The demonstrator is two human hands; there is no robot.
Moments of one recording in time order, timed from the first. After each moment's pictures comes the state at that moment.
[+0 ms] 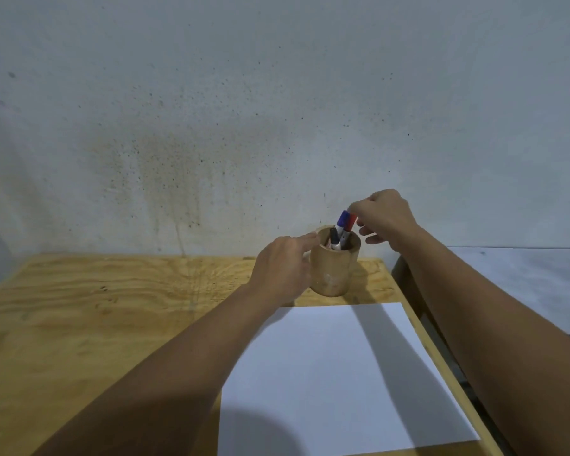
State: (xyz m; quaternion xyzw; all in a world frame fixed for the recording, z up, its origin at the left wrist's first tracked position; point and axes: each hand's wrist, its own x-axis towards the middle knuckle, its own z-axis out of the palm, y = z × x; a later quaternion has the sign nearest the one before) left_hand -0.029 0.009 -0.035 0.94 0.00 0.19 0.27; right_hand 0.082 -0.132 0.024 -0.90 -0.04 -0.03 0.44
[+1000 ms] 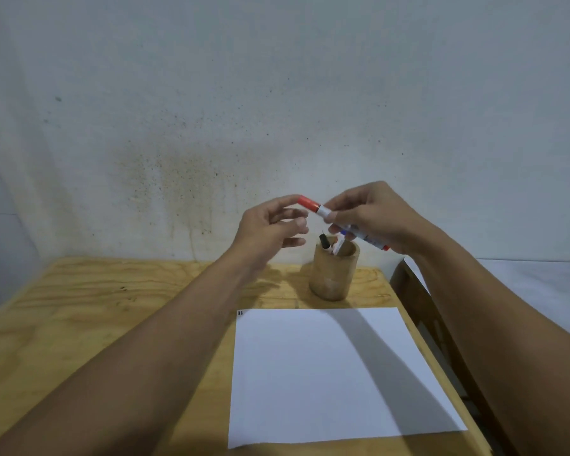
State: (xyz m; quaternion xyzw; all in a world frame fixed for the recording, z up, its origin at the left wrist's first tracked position) left_hand -0.059 0.036 0.025 0.67 0.03 0.17 0.72; right_hand 0.009 -0.134 0.076 -0.85 -0.29 0.03 0.44
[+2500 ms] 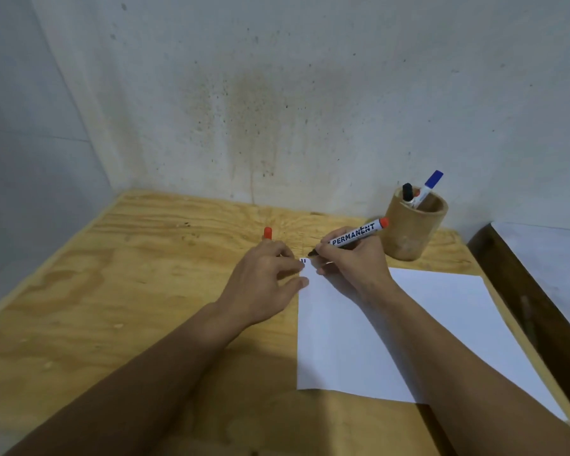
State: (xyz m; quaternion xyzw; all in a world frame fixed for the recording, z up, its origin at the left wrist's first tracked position) left_hand -0.140 0.107 -0.115 0.94 0.00 0.24 0.25; right_hand -0.046 -0.034 -0.089 -0.62 -0.13 0.18 0.75
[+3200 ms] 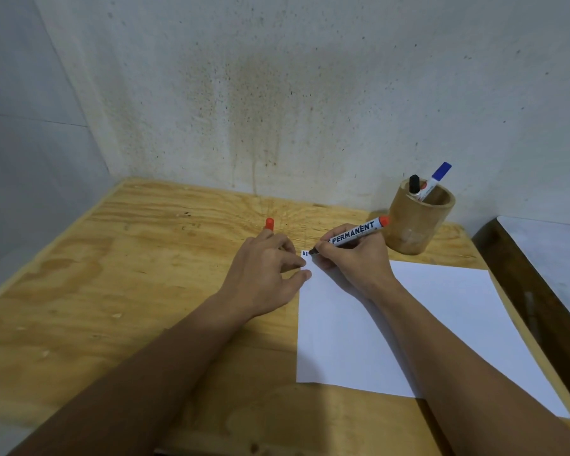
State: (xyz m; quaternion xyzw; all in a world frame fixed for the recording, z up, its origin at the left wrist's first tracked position) left_hand -0.138 0.106 -0.117 0.95 0.02 0.25 0.19; right_hand -0.050 -0.040 -0.090 -0.71 -0.18 0.12 0.67
